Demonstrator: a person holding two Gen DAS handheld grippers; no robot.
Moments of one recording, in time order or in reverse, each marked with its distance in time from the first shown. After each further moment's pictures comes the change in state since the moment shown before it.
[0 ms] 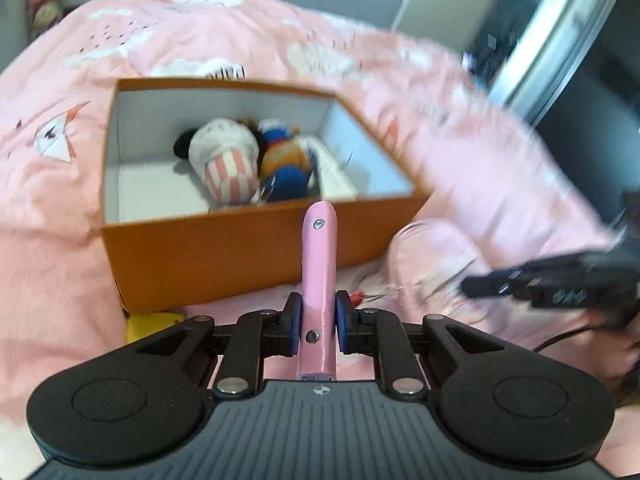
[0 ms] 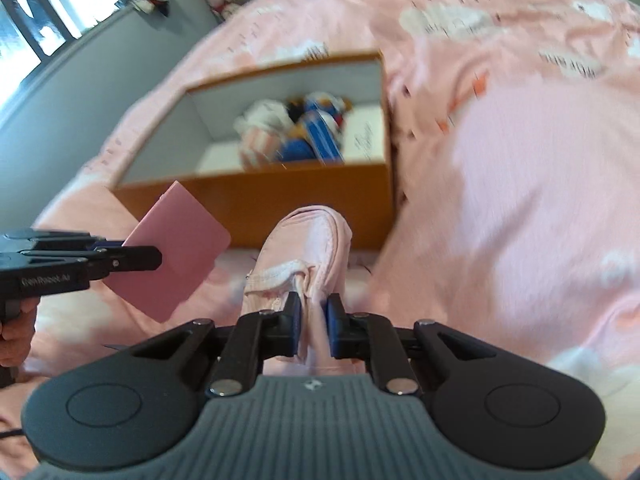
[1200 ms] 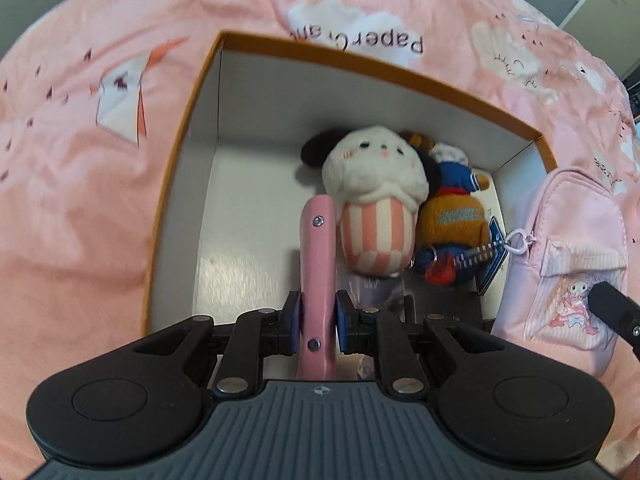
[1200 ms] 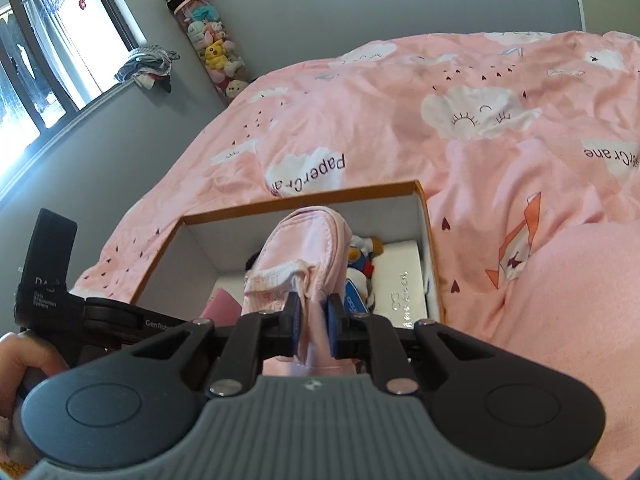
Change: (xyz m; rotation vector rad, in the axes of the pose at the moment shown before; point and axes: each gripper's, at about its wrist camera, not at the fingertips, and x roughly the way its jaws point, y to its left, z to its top) left arm 0.110 0.079 0.091 -0.327 0.235 0.346; right arm 0.069 0.013 0.107 0.049 -0.209 0.014
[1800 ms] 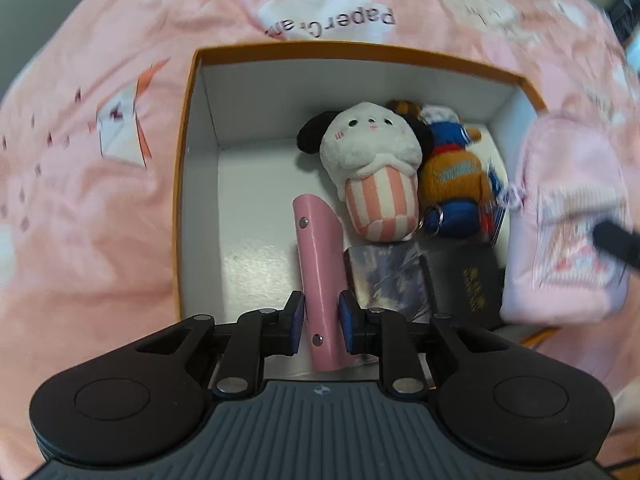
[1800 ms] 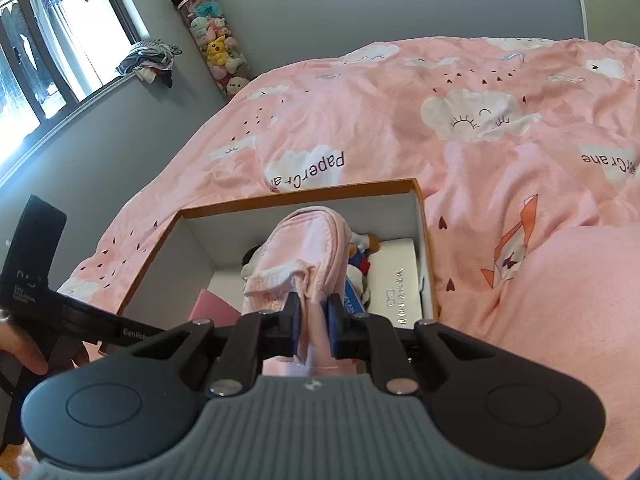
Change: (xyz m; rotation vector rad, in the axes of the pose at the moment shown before) left arm -0.018 -0.013 -0.007 0.245 0.039 0.108; right arm -0.005 0.005 -0.005 -0.031 -0.001 -0.009
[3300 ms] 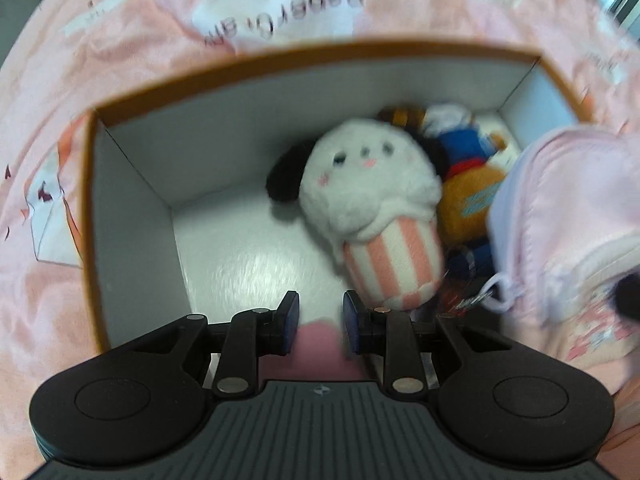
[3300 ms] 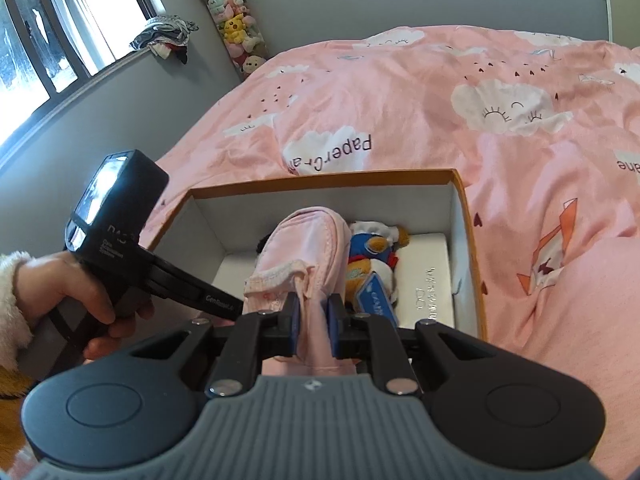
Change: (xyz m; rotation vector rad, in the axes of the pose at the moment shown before) left arm 0.052 0.002 0.048 0.130 -0.003 -0.065; right arm 0.031 0.017 0.004 -0.046 0.050 0.034
